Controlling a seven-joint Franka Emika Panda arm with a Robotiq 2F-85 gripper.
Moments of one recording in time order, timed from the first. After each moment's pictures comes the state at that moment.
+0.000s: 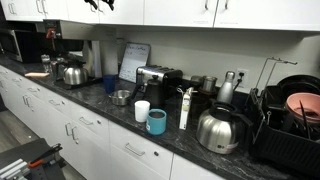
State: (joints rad) arm 0.39 -0.38 0.10 -2.17 0.15 2.80 -0.18
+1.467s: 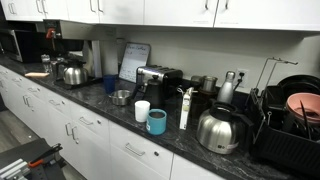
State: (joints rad) arm 0.69 -0.10 0.02 -1.86 0.41 3.14 -0.32
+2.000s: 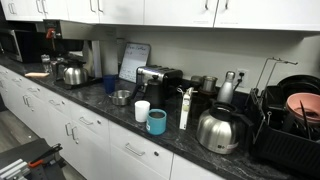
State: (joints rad) arm 0.70 -0.09 0.02 -1.86 0.41 3.14 -0.32
